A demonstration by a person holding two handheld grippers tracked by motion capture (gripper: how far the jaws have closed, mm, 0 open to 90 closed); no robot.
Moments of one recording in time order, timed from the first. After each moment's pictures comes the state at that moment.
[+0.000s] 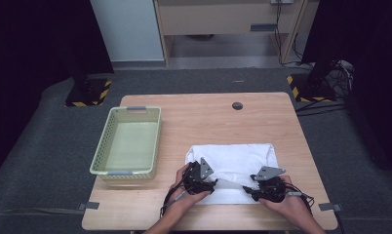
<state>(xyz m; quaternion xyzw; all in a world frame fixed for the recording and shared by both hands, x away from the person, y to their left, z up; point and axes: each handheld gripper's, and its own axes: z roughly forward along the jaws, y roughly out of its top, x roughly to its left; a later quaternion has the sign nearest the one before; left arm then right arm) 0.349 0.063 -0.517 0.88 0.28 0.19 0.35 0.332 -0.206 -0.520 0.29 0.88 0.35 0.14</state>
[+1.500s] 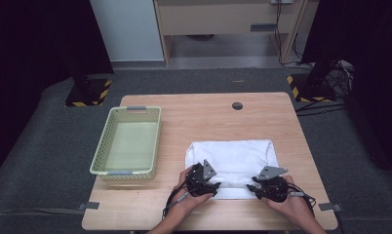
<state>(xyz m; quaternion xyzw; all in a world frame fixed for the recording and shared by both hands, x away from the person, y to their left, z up) 0.350 0.056 -0.523 0.88 0.29 0.16 0.34 0.332 -0.212 -0.519 0.31 0.88 0.33 0.14</state>
